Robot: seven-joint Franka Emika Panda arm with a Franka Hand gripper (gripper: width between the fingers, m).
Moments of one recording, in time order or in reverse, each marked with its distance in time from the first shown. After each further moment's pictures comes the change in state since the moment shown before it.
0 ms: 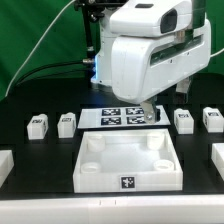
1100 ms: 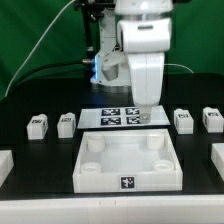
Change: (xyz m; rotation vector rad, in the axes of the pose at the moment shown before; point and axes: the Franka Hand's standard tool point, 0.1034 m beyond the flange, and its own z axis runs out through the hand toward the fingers) arm -0.105 -0.068 0.064 -0.006 0.017 -0.790
